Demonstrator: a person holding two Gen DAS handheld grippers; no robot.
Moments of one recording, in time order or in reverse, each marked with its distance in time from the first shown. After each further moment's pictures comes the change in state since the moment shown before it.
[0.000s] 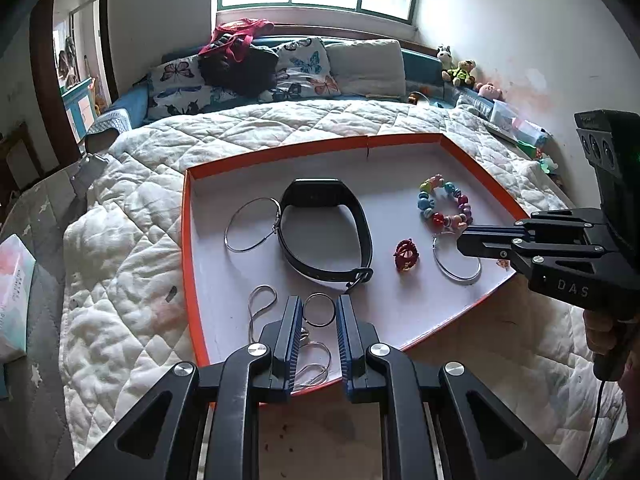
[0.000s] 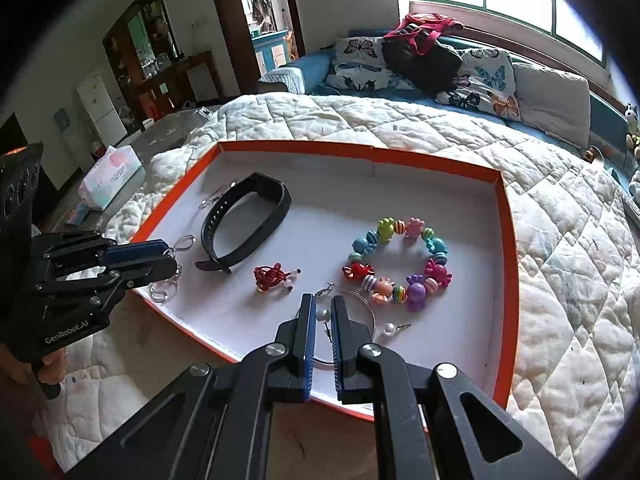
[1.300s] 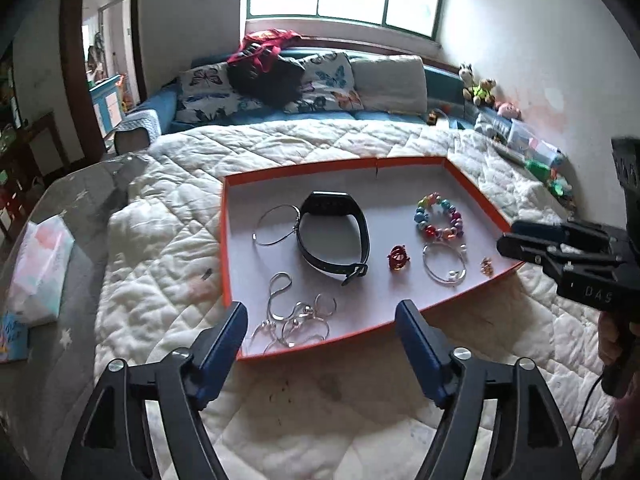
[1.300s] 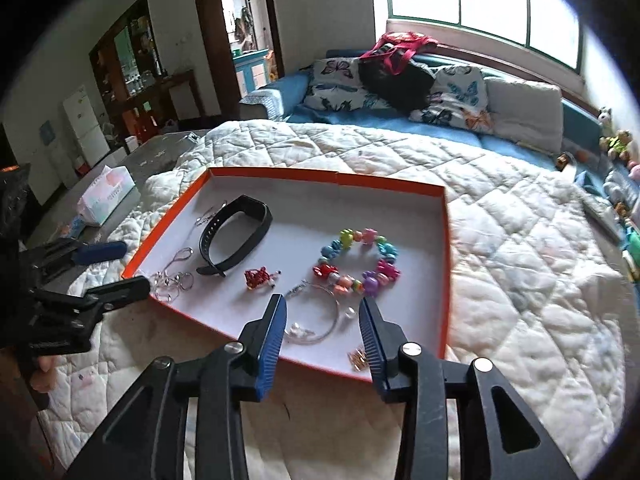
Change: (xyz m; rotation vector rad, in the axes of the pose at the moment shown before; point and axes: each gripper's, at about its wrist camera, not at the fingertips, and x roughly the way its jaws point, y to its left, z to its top) left arm -0.057 -0.010 -0.013 -0.075 -0.060 0.070; right arm -0.049 -0.002 -0.008 0.024 -0.075 -0.095
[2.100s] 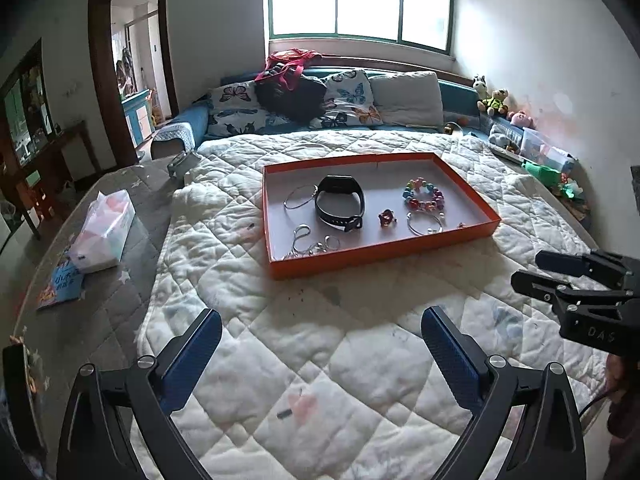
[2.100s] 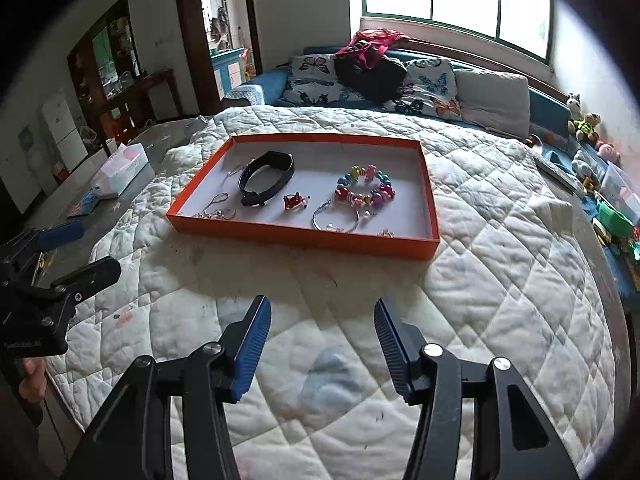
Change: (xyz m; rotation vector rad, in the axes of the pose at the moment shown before) left arm -0.103 -0.021 -0.072 -0.005 -0.061 0.095; right arm -0.062 0.052 -0.065 0.063 0.012 -0.093
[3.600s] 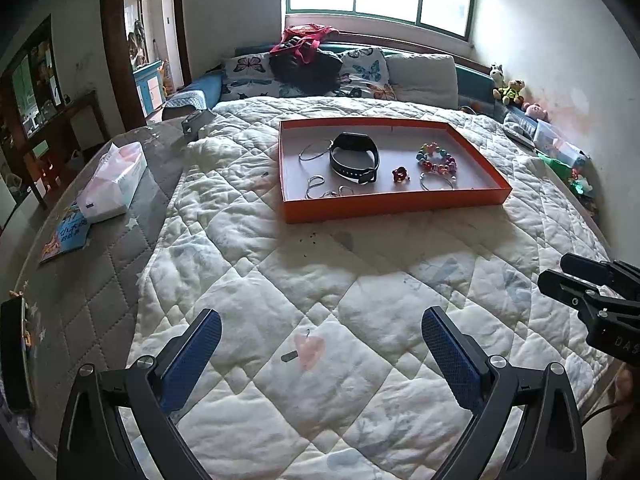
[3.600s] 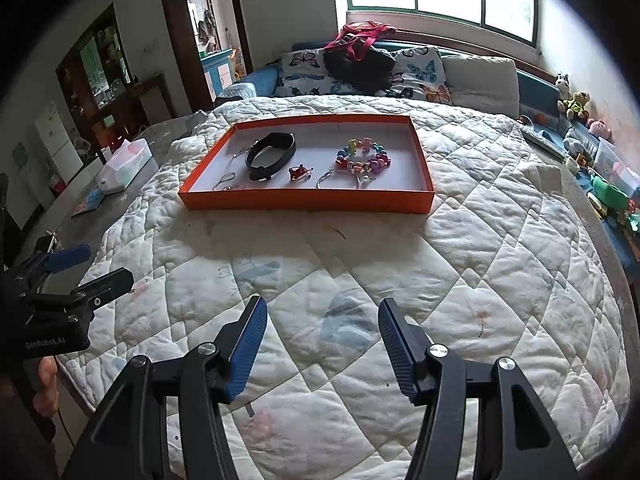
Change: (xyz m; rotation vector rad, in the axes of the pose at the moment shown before) left arm 0.003 0.009 -0.033 -0.052 0.095 0.029; right arm -0.016 0.007 -0.030 0.056 0.020 -0.002
